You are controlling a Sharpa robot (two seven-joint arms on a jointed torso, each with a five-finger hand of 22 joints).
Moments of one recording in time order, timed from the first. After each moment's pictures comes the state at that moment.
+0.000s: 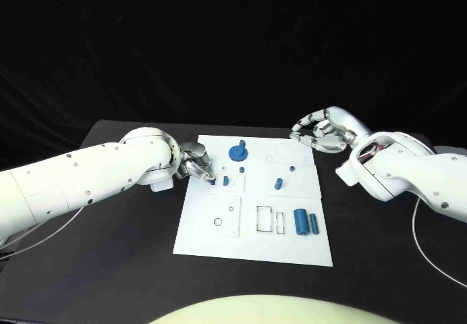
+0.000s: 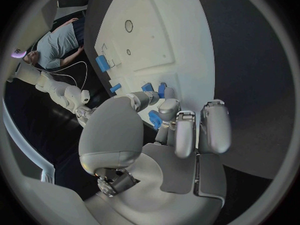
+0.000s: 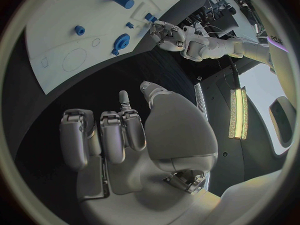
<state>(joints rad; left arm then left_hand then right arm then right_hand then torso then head) 1.24 -0.70 -0.04 1.35 -1.15 0.20 -0.34 1.14 -0.18 0.74 0.17 0.34 0.87 0.07 0.69 0.74 1.27 -0.01 1.21 1.00 1.47 -0.06 1.56 1.31 0.07 1.43 0.04 1.40 1.26 1.28 -0.93 -0.13 1.57 -0.94 -0.51 0.06 1.26 -0.13 0.29 0.28 0.27 0.86 0.16 0.24 0.45 1.46 0.08 1.46 1.31 1.47 0.01 1.55 1.31 0.03 1.47 0.11 1.47 1.31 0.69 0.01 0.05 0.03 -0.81</state>
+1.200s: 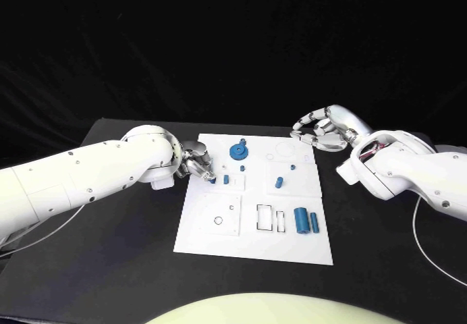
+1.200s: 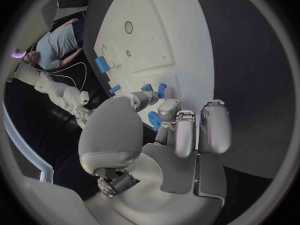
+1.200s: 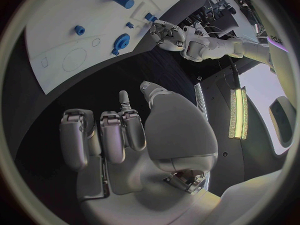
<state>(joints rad) 1.24 -0.70 -0.04 1.35 -1.15 0.21 -0.35 1.13 -0.19 0.74 0.17 0.35 0.88 0.07 0.69 0.74 1.28 -0.01 1.22 1.02 1.46 -0.06 1.56 1.31 0.07 1.43 0.04 1.41 1.26 1.28 -0.93 -0.13 1.57 -0.94 -0.51 0.06 1.26 -0.13 0.29 0.28 0.27 0.86 0.16 0.24 0.45 1.46 0.08 1.46 1.31 1.47 0.01 1.55 1.31 0.03 1.47 0.11 1.47 1.31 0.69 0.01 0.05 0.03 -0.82</state>
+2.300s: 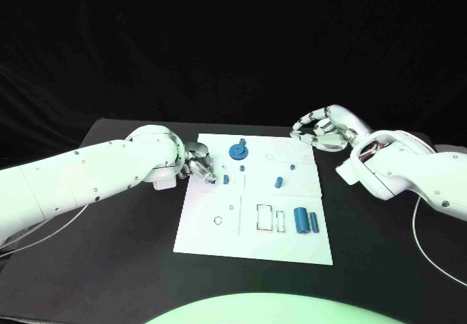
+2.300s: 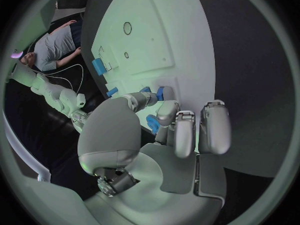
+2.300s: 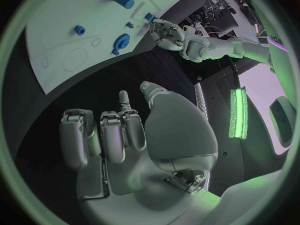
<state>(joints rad) 1.24 -0.67 -0.04 1.34 -1.15 0.23 -0.41 1.10 -0.20 0.74 0.16 0.47 0.91 0.06 0.69 0.73 1.32 -0.02 1.22 1.03 1.47 -0.07 1.56 1.31 0.07 1.44 0.04 1.41 1.27 1.28 -0.93 -0.13 1.57 -0.94 -0.51 0.06 1.26 -0.13 0.29 0.28 0.27 0.86 0.16 0.24 0.45 1.46 0.08 1.46 1.31 1.47 0.01 1.55 1.31 0.03 1.47 0.11 1.47 1.31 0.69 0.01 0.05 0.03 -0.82</state>
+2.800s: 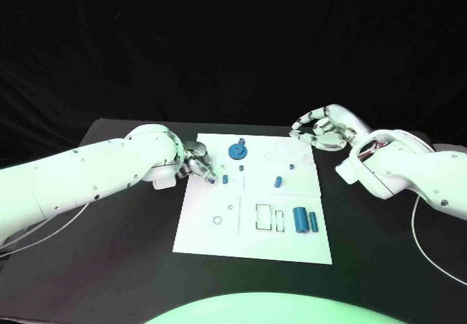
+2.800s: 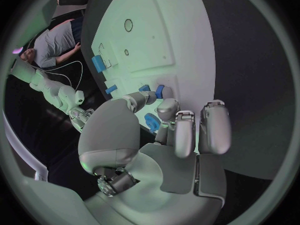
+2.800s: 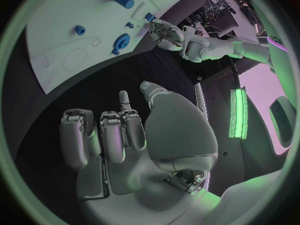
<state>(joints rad) 1.24 -0.67 -0.04 1.33 -1.12 0.23 -0.42 1.05 -0.20 0.68 0.10 0.45 0.89 0.05 0.68 0.72 1.29 -0.02 1.19 0.98 1.47 -0.07 1.56 1.31 0.07 1.44 0.04 1.41 1.27 1.28 -0.94 -0.13 1.57 -0.94 -0.51 0.06 1.26 -0.13 0.29 0.28 0.27 0.86 0.16 0.24 0.45 1.46 0.08 1.46 1.31 1.47 0.01 1.55 1.31 0.03 1.47 0.11 1.47 1.31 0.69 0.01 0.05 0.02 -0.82</state>
